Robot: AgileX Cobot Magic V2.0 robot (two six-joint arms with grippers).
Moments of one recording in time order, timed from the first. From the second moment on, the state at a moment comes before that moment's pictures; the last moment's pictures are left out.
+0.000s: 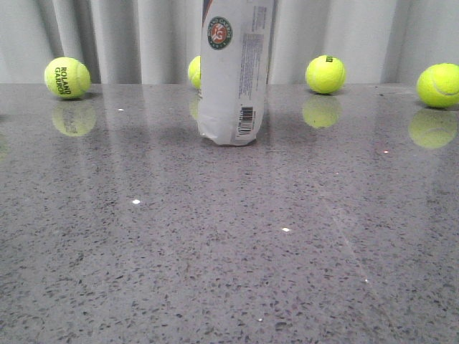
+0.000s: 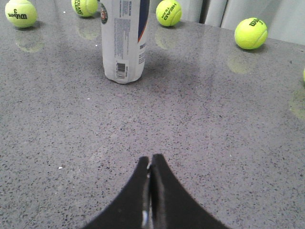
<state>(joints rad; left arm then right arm) -0.49 1.79 -2.11 -0.59 1.16 0.39 0.57 0.19 -0.40 -0.05 0.56 0.11</state>
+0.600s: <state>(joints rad) -0.49 1.41 -1.52 -0.60 0.86 0.41 0.57 0.19 -0.40 -0.05 0.56 0.11</state>
